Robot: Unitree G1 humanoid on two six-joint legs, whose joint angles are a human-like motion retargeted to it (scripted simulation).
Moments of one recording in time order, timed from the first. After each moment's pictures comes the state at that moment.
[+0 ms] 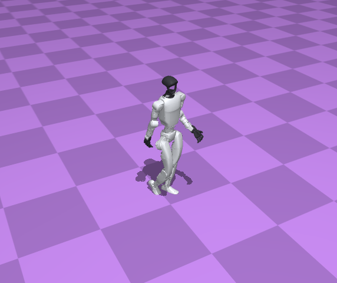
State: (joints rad) left arm 0.10 -0.12 0.31 0.61 -0.23 -0.25 -0.47; right arm 0.22 -0.13 -0.36 1.70 -0.52 0.03 0.23; waist -0.21 0.08 -0.12; left_leg -0.12 -0.09 0.07 0.09 -0.15 0.19; right_leg -0.31 0.01 -0.17 0.77 0.18 0.13
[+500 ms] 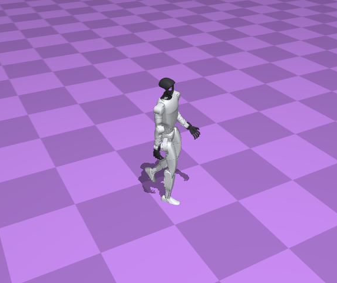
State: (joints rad) left arm 0.16 -0.12 0.31 0.68 -0.19 -0.27 -0.55; right arm -0.06 -0.22 -0.42 1.67 -0.38 0.09 0.21; waist -0.34 -0.01 -0.14; left_leg -0.18 -0.05 0.23 0.90 0.27 0.17; right_leg -0.23 -0.21 -0.10 0.17 0.00 0.07
